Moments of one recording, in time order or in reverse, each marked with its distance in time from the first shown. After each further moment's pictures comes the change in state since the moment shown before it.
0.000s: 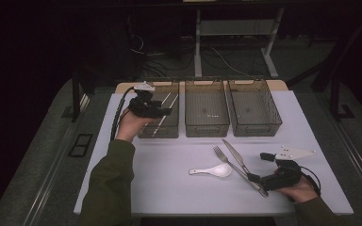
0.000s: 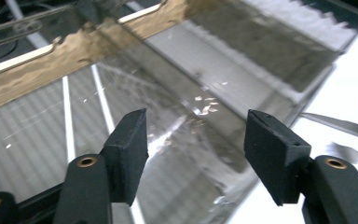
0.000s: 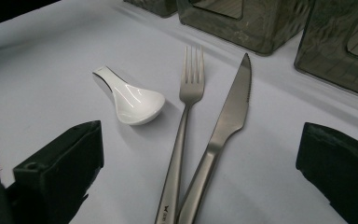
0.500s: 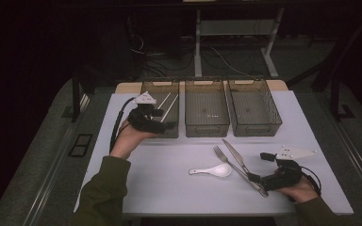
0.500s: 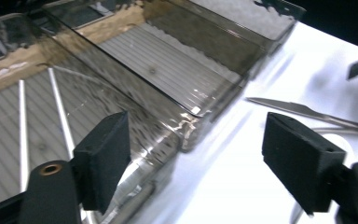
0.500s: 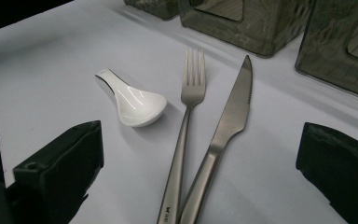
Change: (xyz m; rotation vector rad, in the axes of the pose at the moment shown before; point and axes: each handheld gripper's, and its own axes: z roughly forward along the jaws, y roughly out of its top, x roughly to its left) left arm -0.044 -0.021 -0.020 -0.028 -0.053 0.056; right arm -0.001 0.000 -0.001 -0.005 0.009 0.007
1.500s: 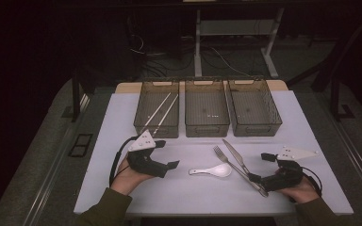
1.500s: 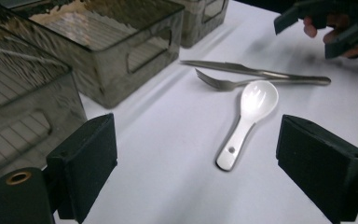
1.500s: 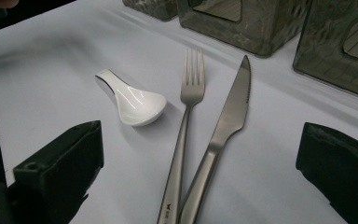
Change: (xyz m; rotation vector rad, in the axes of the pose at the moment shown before) left arm -0.069 -0.079 -0.014 -0.078 -0.065 0.078; right arm 0.001 -0.001 -0.003 -0.006 -0.007 -0.001
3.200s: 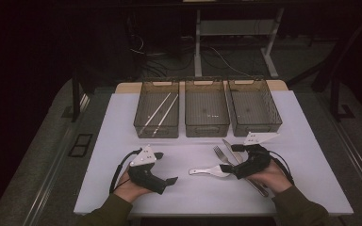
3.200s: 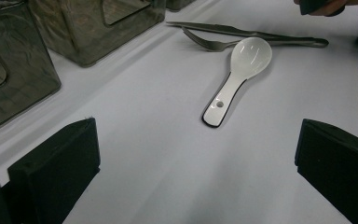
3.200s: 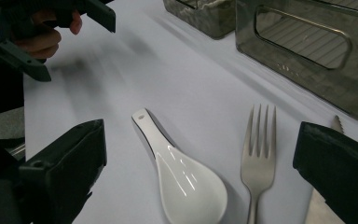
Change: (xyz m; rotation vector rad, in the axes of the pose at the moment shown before) left arm -0.009 -0.035 0.007 0.036 -0.024 0.005; right arm 0.022 0.056 0.068 0.079 0.156 -0.027
